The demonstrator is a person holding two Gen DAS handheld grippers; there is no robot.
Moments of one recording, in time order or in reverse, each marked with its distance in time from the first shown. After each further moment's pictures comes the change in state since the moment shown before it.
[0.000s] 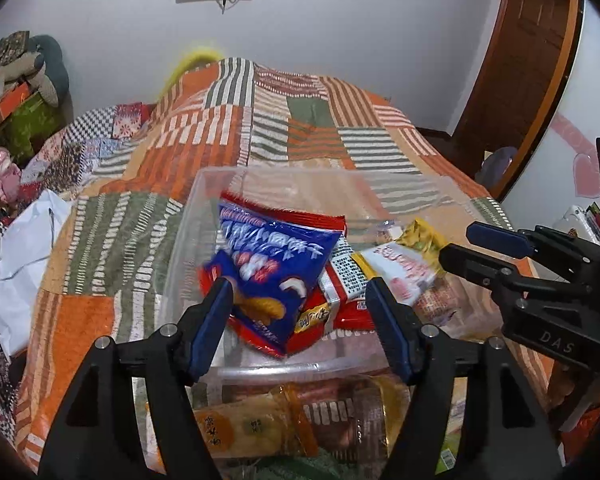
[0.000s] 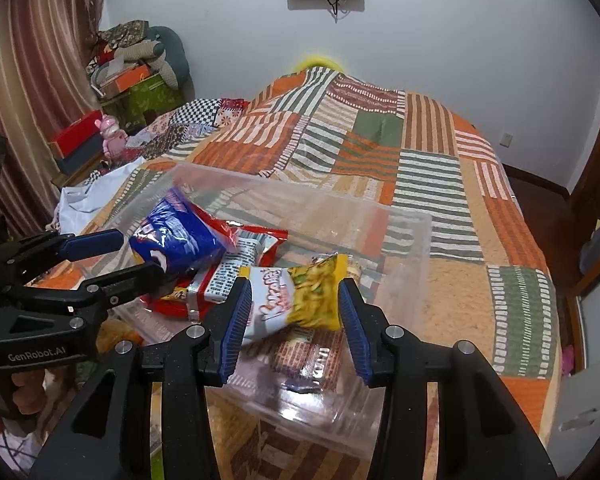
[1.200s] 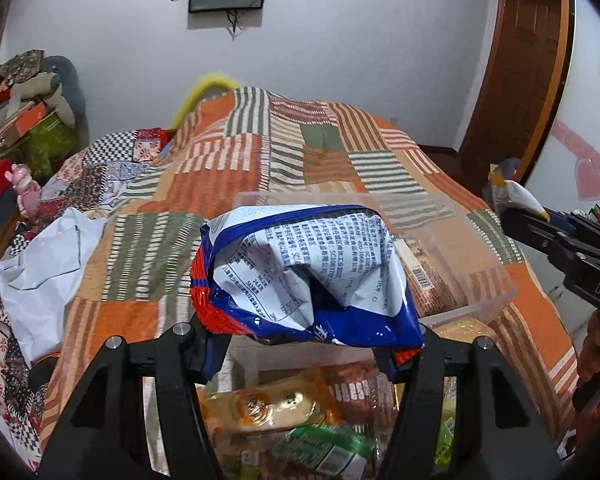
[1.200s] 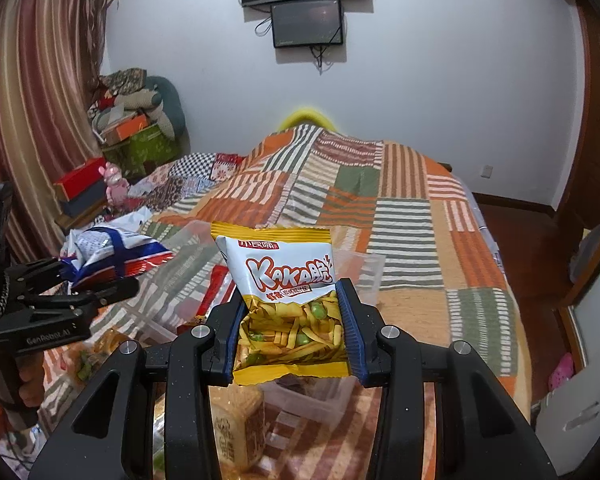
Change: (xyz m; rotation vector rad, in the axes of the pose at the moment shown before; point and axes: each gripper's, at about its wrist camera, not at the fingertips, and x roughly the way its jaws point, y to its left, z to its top) left arm -0.036 0.011 -0.008 0.017 -0.076 0.039; right arm -0.052 0.002 -0.003 0.027 -0.182 -0.030
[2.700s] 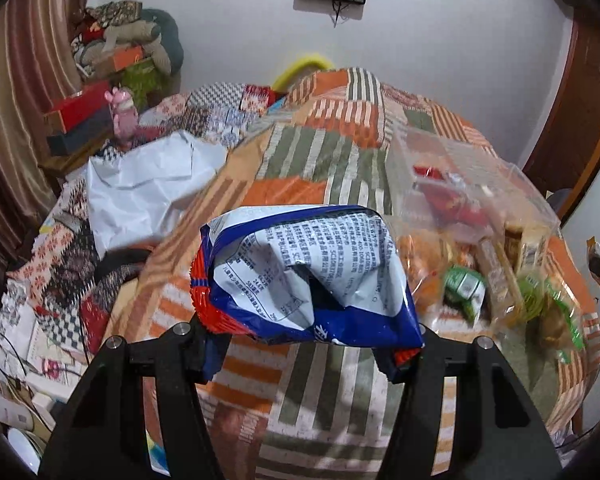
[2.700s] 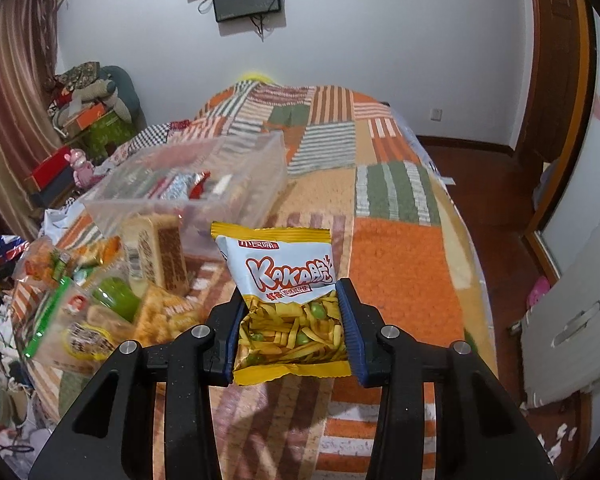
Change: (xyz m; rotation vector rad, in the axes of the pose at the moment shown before) left arm -0.118 0.096 -0.123 -0.209 0.008 0.213; right arm -0.074 -0.053 -0.089 0.136 0.103 -0.117
